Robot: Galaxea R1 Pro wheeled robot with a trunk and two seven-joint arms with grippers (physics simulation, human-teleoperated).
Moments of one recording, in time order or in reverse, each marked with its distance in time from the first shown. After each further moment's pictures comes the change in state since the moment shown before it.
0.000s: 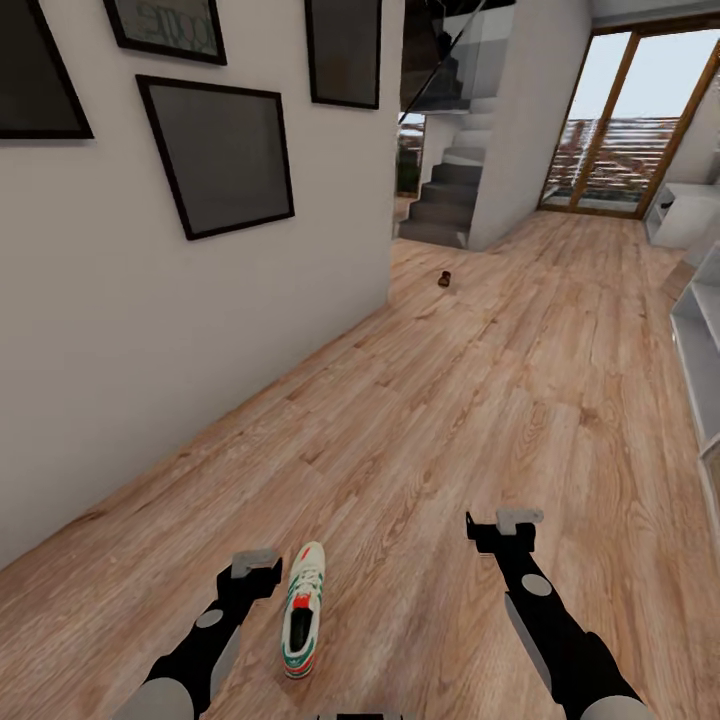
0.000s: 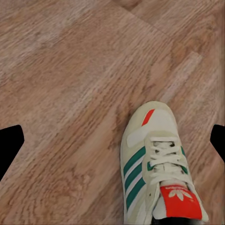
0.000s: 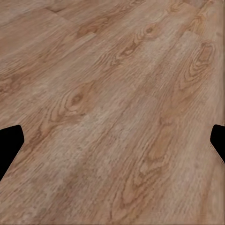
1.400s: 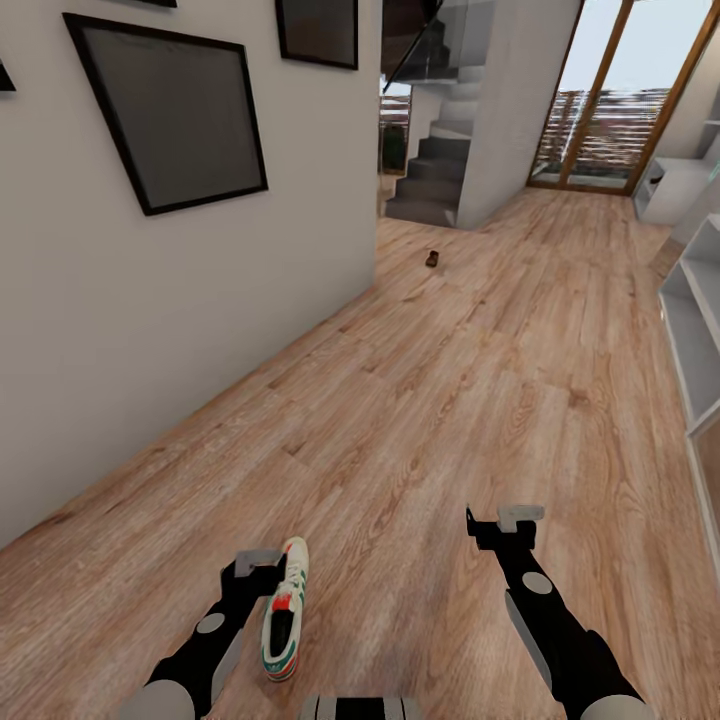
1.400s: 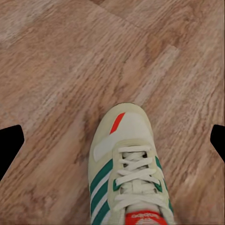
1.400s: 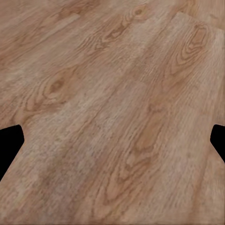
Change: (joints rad) left arm 0.002 -0.002 -0.008 0.015 -0.007 -0.080 -0.027; right arm 0.000 -0.001 -0.002 -0.014 0.000 -0.001 -0.001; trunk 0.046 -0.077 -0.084
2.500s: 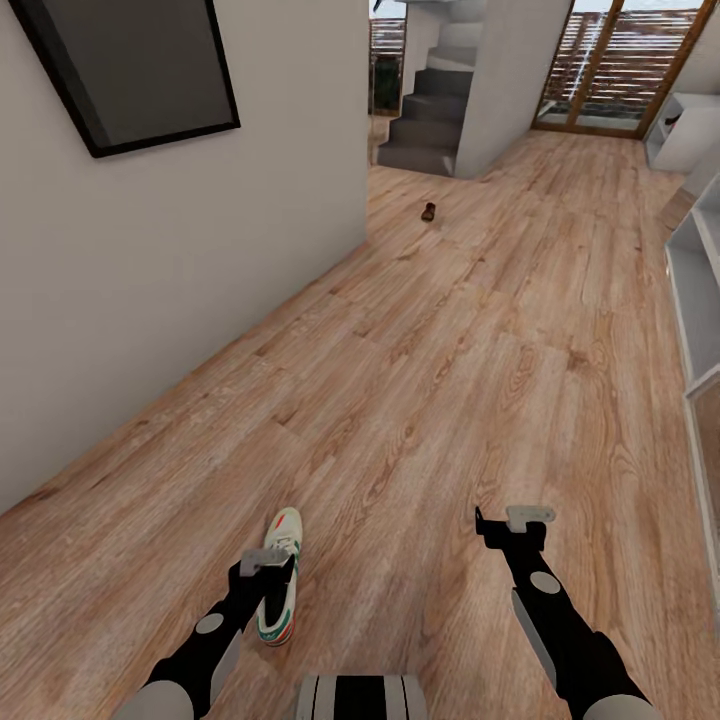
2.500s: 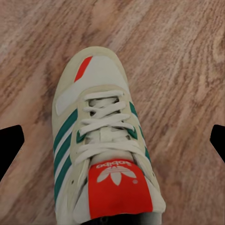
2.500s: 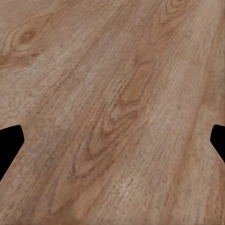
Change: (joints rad) left arm 0.002 0.002 0.003 -0.003 -0.003 -0.007 -0.097; right arm 0.000 0.000 -0.052 0.000 -0.001 0.000 -0.005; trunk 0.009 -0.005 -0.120
